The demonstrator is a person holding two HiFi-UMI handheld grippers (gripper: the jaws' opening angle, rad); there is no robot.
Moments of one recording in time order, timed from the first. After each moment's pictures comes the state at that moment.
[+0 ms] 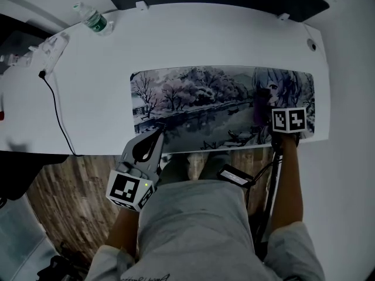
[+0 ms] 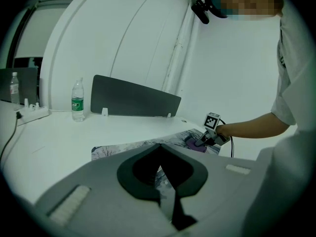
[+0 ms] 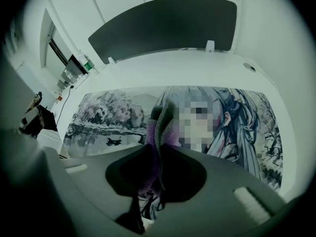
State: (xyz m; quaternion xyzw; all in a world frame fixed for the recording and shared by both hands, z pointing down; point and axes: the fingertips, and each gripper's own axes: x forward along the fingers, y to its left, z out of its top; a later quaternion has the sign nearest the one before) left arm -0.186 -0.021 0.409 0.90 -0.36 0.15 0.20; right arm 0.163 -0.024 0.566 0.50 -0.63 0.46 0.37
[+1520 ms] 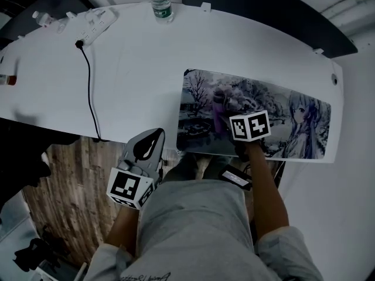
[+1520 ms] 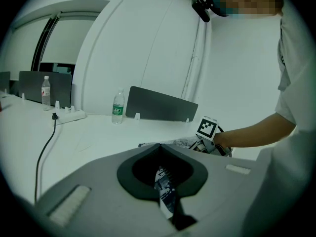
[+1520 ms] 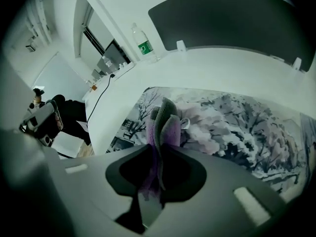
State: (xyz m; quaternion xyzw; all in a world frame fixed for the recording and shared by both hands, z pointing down) left arm -0.343 -0.020 0.405 0.86 -0.44 0.13 0.20; right arm -0.158 -0.061 0.565 0.36 -0.74 0.44 0.37
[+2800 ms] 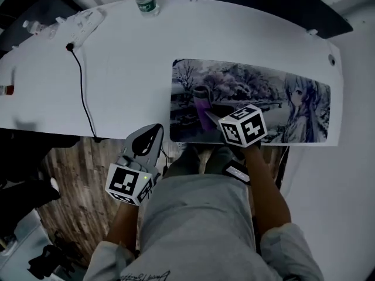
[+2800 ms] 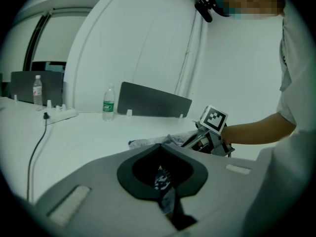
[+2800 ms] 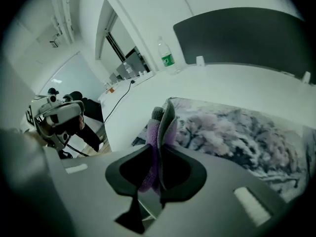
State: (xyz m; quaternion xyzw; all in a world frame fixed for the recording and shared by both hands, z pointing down) left arm -0.320 -0.006 0.409 0.88 -0.41 0.15 0.20; right arm -0.190 -0.035 0.521 0.31 -0.80 0.39 0.33
